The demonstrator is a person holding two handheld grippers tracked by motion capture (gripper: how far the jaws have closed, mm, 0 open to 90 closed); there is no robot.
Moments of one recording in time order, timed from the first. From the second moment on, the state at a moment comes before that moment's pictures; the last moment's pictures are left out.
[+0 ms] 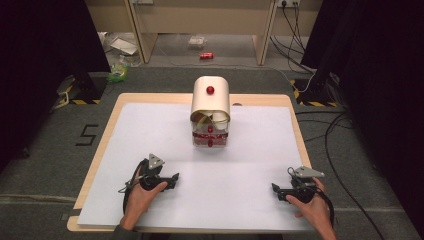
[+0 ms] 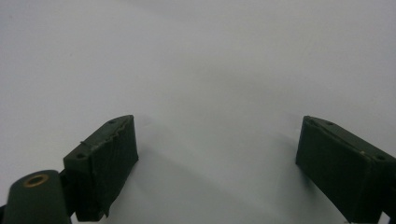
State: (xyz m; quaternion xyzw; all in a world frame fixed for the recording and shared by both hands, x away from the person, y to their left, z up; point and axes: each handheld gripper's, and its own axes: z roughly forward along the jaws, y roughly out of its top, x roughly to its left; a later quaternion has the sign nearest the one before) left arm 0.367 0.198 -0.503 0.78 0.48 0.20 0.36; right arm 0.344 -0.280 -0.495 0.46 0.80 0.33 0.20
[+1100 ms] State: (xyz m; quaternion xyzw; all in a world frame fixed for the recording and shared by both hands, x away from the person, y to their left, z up) left arm 0.360 0.194 -0.488 0.79 0.41 0.20 0.41; right arm 0.344 -0.280 -0.495 0.46 0.80 0.33 0.20
